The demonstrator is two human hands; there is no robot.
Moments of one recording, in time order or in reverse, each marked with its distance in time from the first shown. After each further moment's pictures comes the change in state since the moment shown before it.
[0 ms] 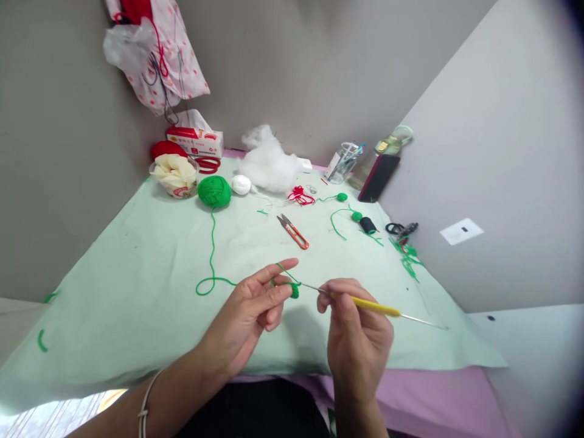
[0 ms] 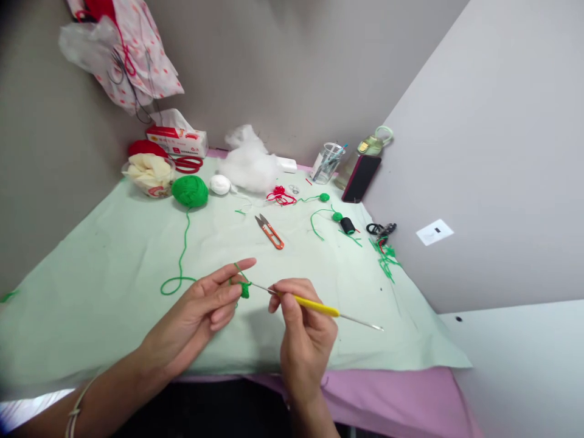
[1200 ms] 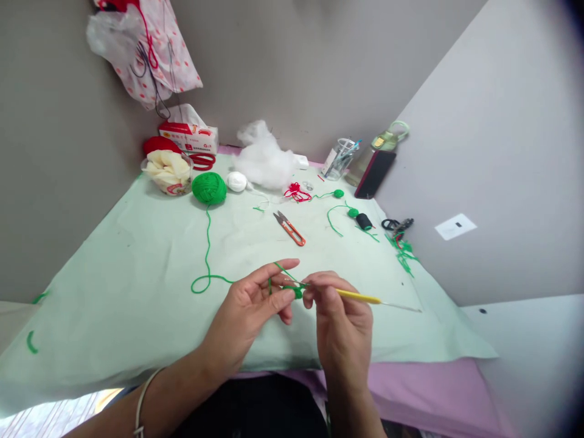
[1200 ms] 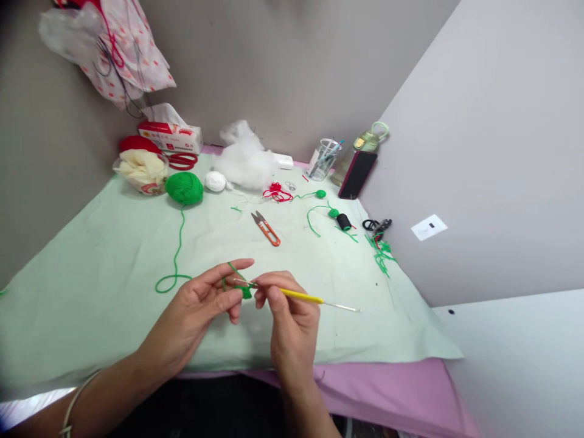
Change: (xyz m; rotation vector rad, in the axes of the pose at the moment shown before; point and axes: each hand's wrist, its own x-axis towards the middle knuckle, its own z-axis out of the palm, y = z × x) left_hand -0.004 -0.003 0.004 0.216 -0.031 0.160; right_hand 0.006 0.001 0.006 0.157 -0.093 0.148
